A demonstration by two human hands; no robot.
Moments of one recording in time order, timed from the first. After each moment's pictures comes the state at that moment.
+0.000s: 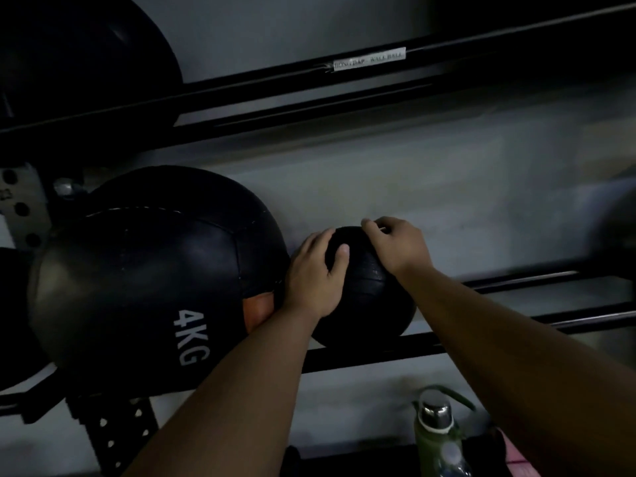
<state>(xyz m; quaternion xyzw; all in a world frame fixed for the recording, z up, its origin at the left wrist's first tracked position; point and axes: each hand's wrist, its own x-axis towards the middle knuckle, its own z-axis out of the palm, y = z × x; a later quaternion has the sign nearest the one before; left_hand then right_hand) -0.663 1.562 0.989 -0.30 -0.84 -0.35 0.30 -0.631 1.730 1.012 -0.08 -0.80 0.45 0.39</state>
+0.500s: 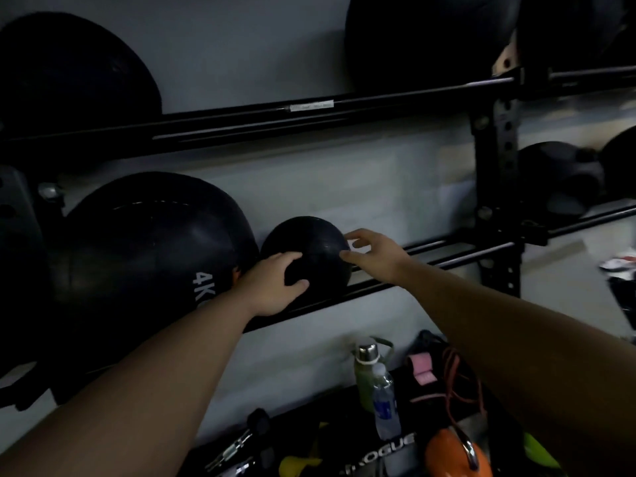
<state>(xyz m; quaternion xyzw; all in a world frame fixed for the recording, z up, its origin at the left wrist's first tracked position) -0.567 1.469 0.999 -0.42 -0.88 -0.19 0.10 -0.450 1.695 0.989 -0.11 -0.86 0.42 0.27</state>
